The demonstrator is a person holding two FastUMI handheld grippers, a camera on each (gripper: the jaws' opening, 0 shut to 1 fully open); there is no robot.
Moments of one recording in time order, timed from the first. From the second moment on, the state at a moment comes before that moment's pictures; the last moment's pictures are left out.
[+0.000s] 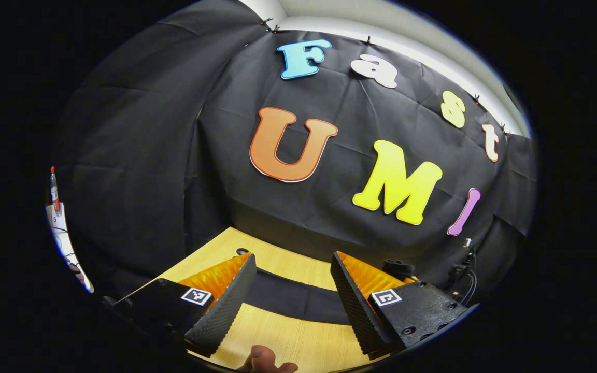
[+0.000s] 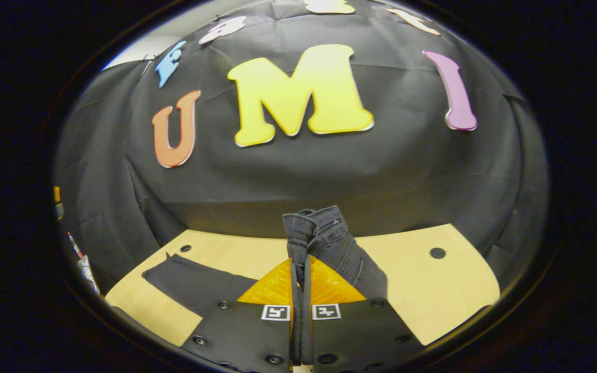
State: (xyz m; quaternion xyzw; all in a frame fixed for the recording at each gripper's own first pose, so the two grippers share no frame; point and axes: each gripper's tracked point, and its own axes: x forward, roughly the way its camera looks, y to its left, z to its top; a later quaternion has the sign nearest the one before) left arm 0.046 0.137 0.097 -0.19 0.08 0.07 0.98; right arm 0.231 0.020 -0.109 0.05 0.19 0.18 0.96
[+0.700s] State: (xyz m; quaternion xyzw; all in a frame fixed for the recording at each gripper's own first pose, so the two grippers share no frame) left arm -0.002 0.180 0.102 -0.16 0.07 0.11 0.98; right arm 0.142 0.179 -0.286 -0.05 0.30 0.26 0.92
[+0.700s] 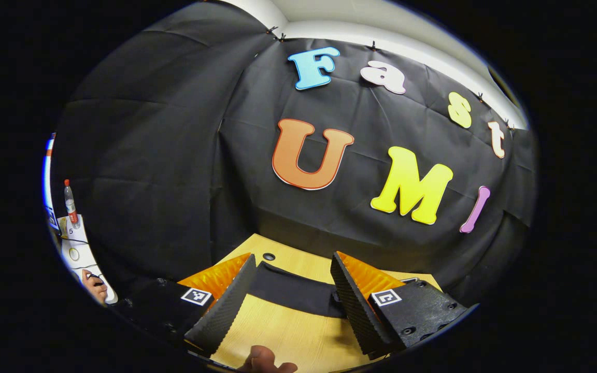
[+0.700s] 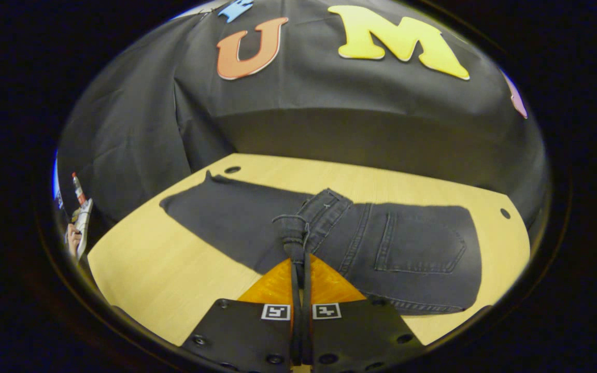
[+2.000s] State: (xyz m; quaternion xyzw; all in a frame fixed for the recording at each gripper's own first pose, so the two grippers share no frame) left arm 0.159 0.209 -0.146 -0.53 0.22 0.14 0.81; right arm 0.184 0.003 0.044 -0.02 0.02 0.19 0.98
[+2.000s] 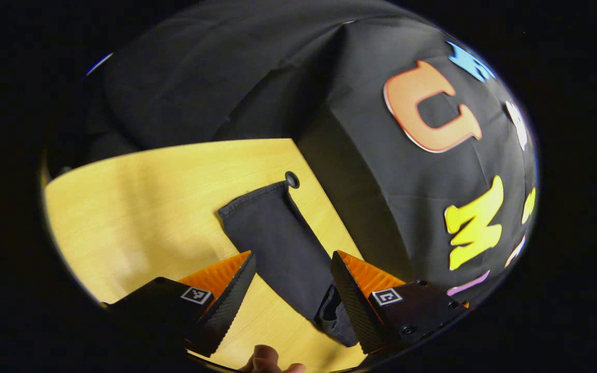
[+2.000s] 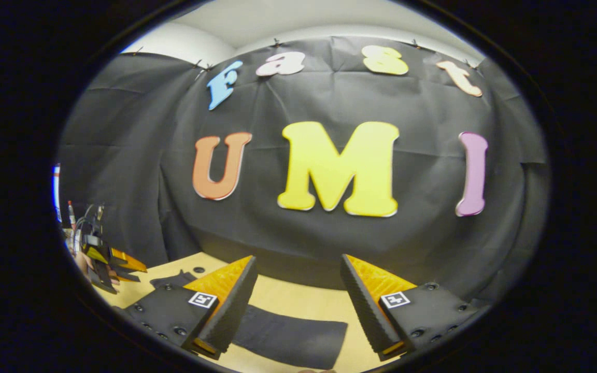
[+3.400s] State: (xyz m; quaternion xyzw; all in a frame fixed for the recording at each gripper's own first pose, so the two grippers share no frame) left arm 0.237 0.256 -0.226 -0.72 0.11 0.18 0.66; right arm 0.181 -0.116 0.117 -0.06 -0.02 0.08 0.99
